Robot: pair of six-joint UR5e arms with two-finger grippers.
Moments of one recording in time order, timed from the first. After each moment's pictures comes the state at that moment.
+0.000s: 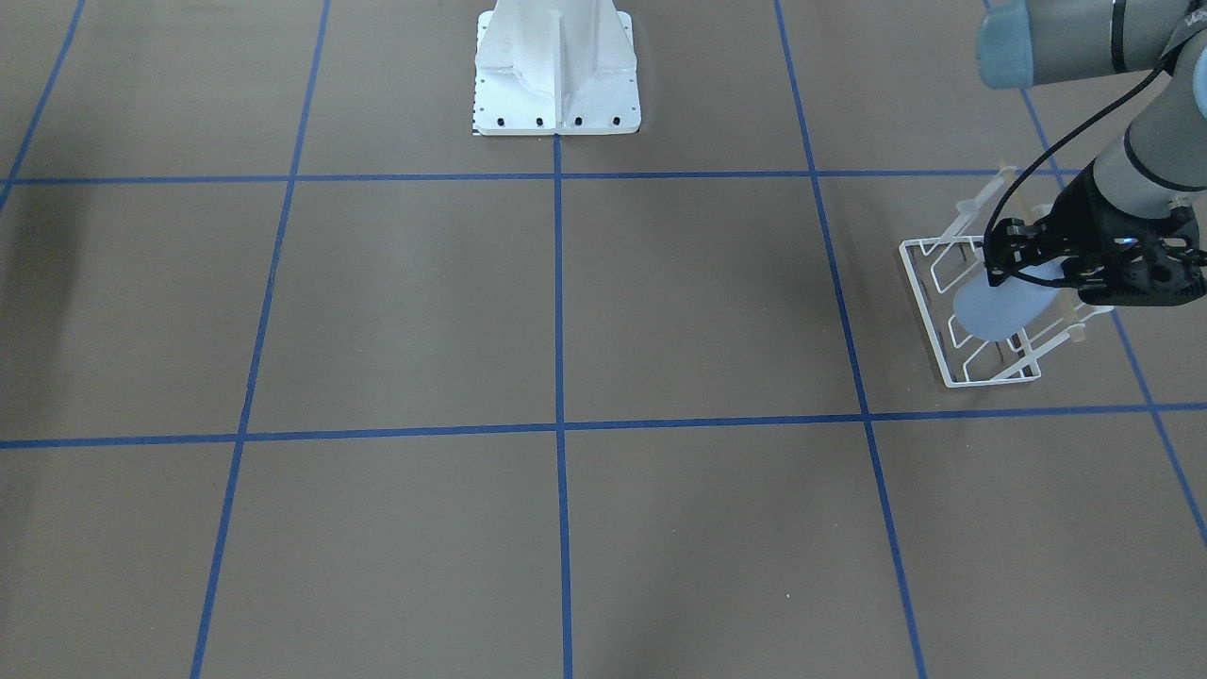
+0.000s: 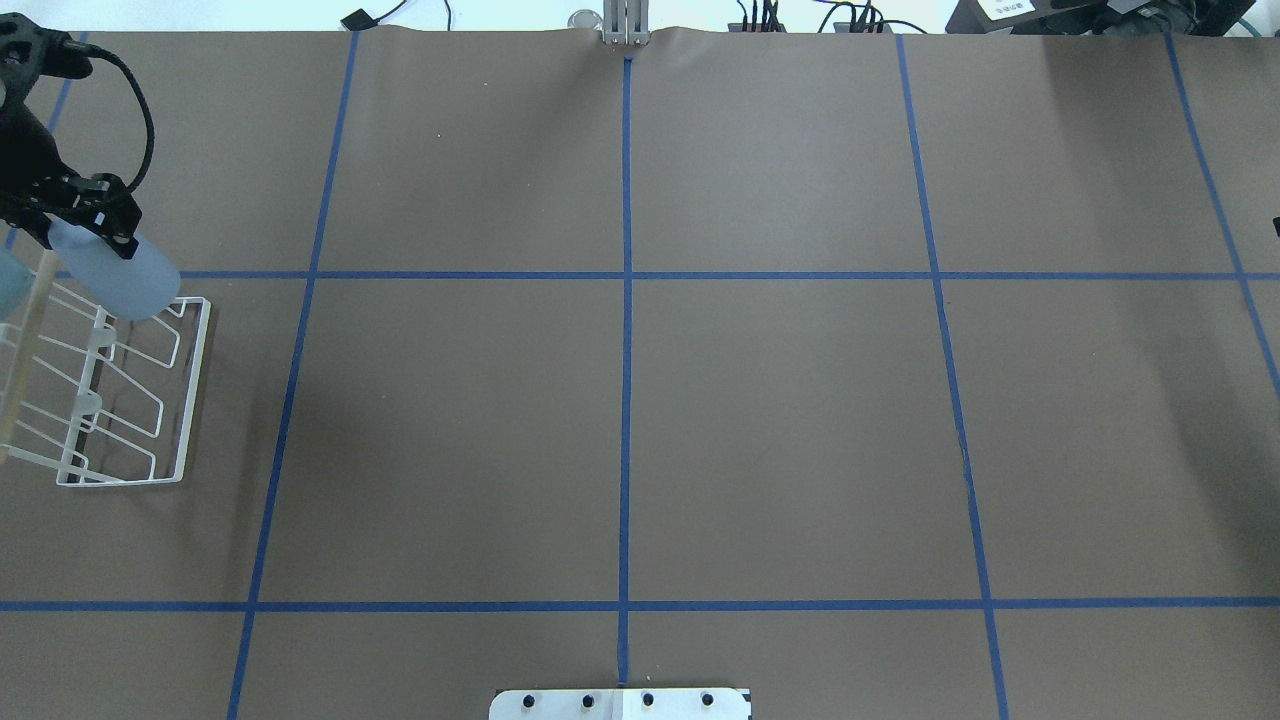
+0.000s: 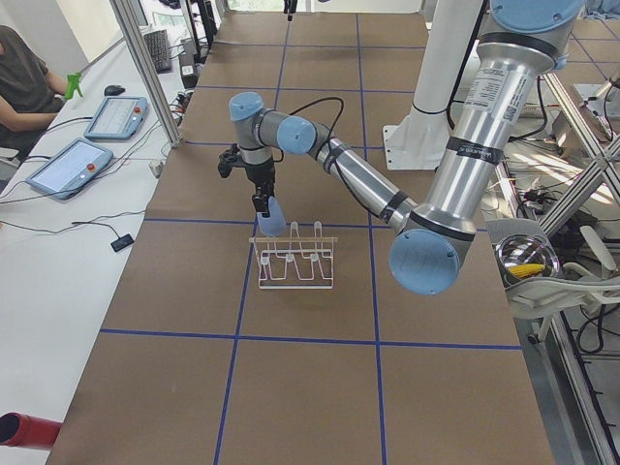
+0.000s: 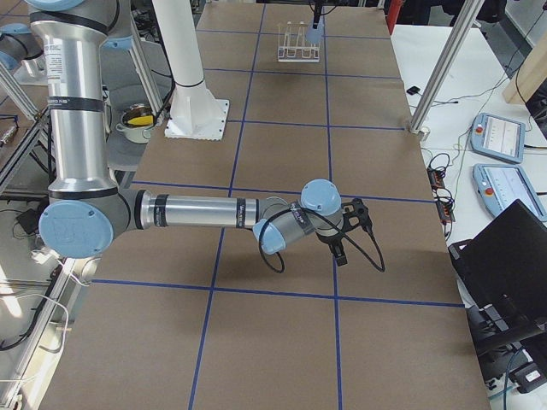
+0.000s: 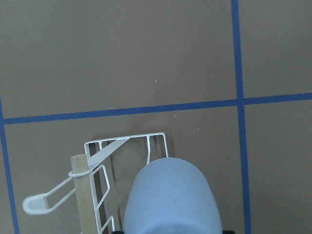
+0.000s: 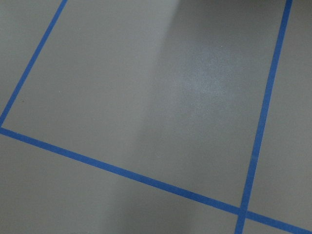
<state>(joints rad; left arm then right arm) -1.12 -1.89 -1.89 -1.21 -2.20 -0.43 1.43 -1.56 1.54 -0.99 2.37 0.20</state>
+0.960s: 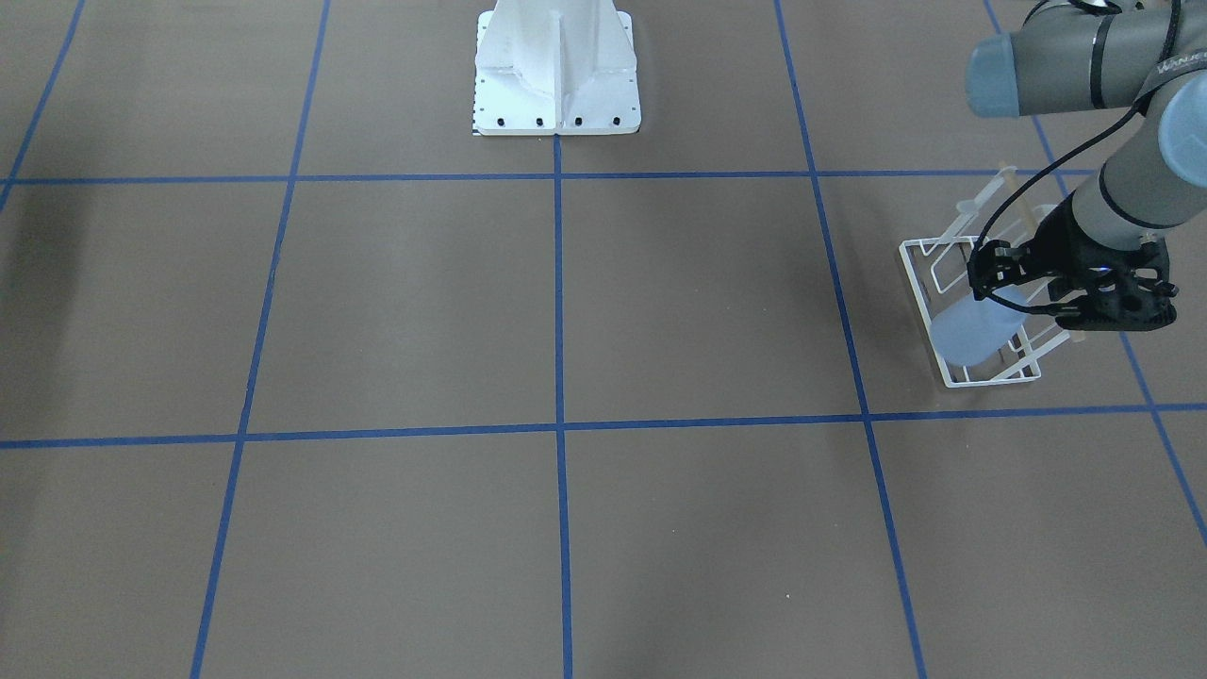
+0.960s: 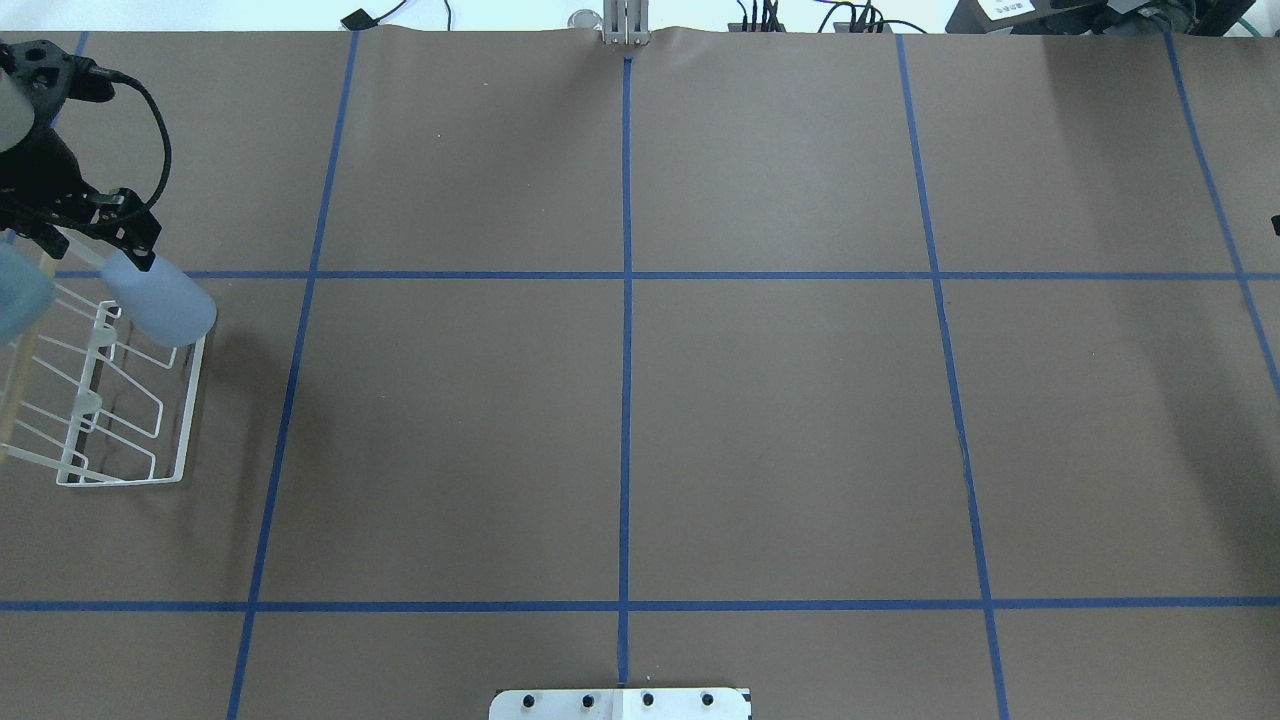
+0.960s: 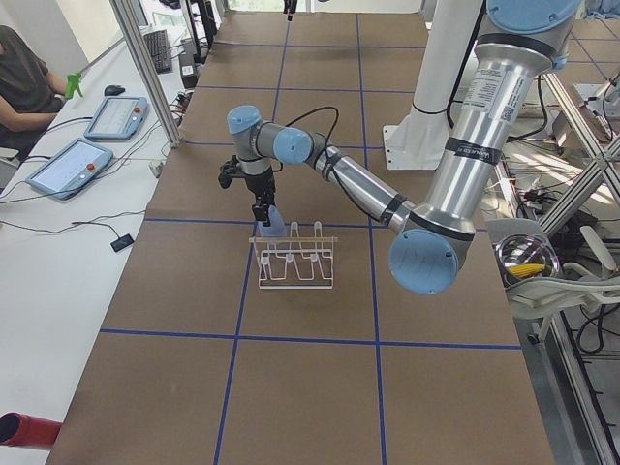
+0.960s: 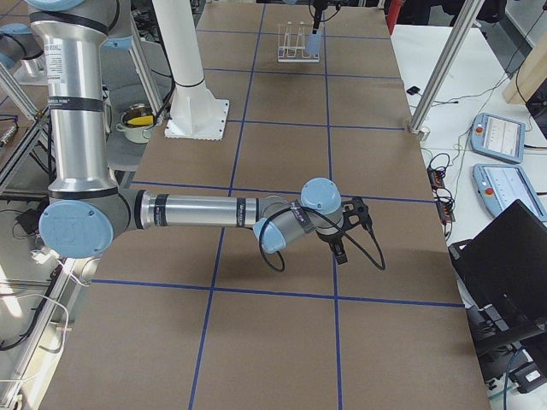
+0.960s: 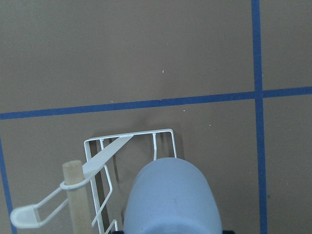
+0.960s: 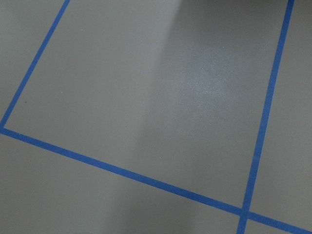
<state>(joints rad) -1.10 -1.88 -1.83 -1.28 -2.20 -0.43 1.43 -1.56 1.55 -0.99 2.38 0.20</state>
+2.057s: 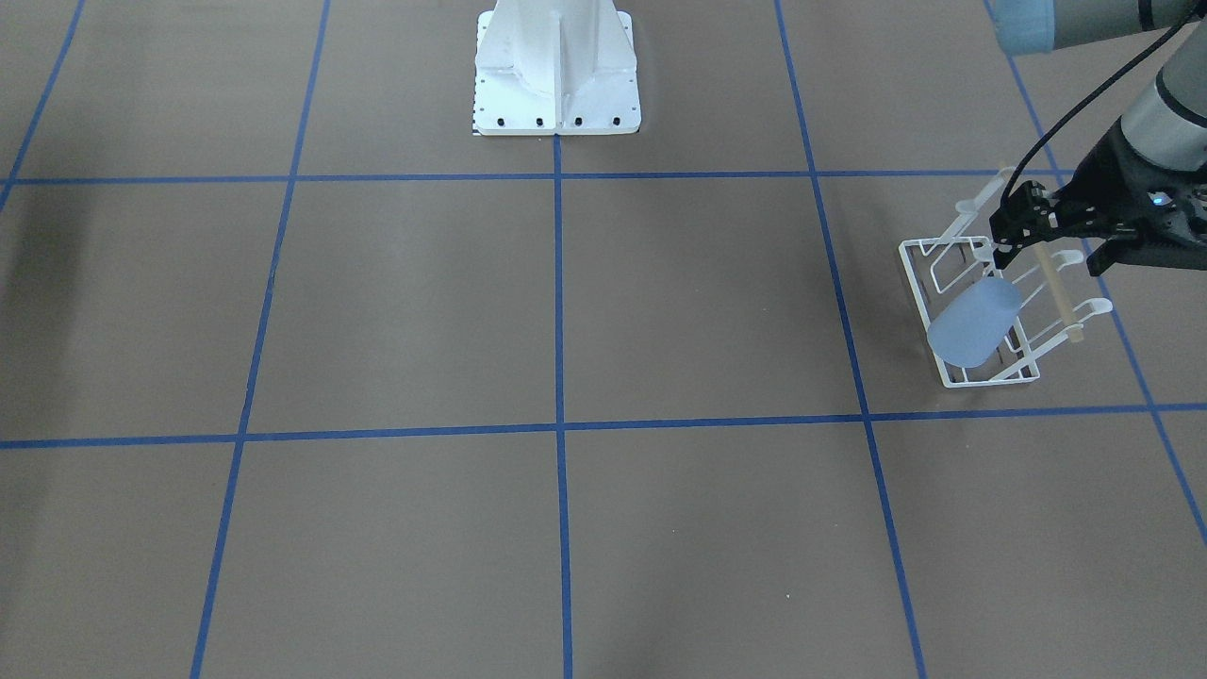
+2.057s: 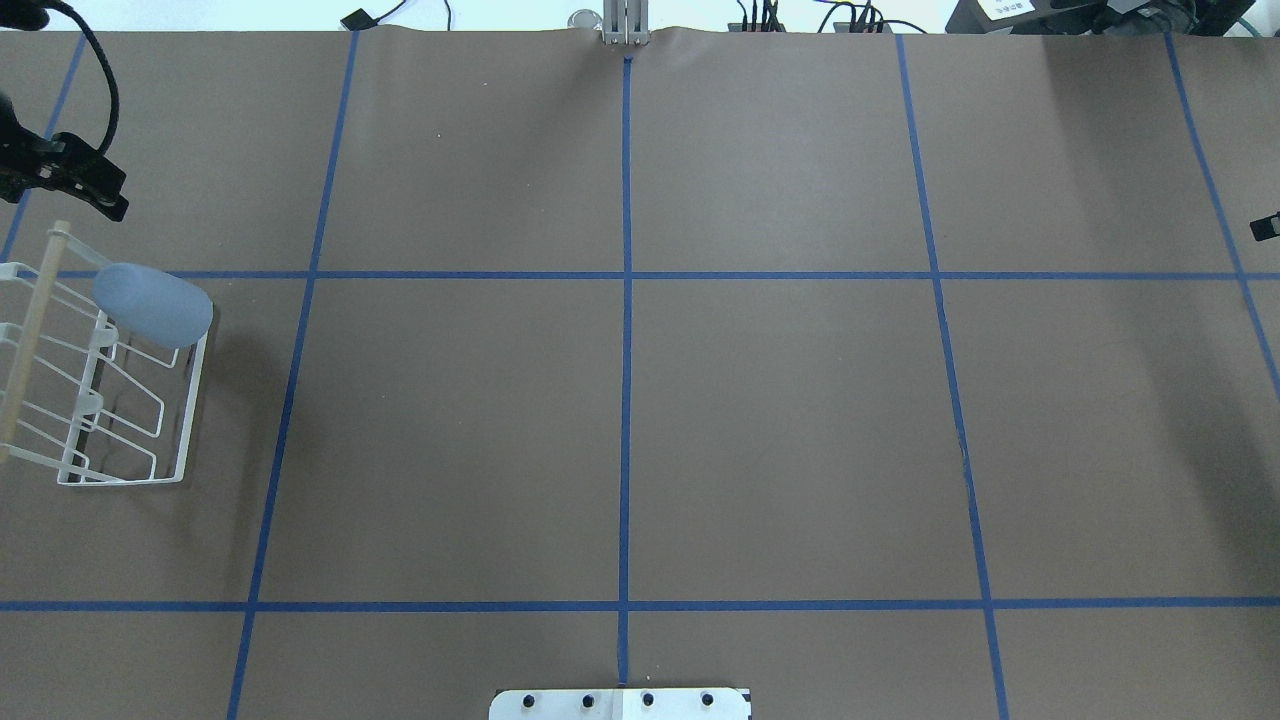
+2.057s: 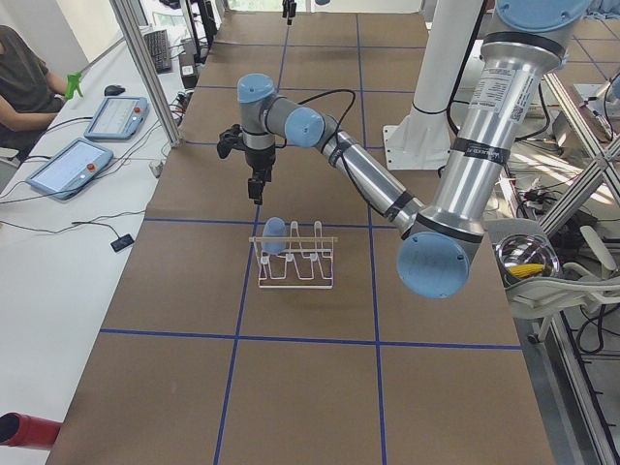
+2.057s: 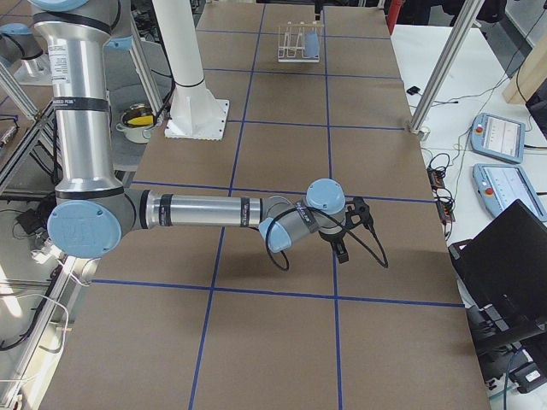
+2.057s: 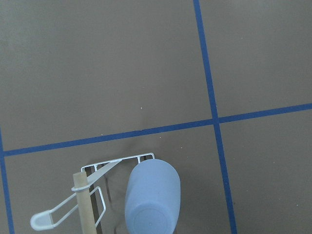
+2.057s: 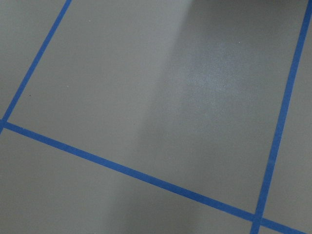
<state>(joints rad) -1.17 -1.87 -1.98 -1.29 -2.19 -0.41 1.41 -1.53 1.51 -1.00 2.37 0.18</state>
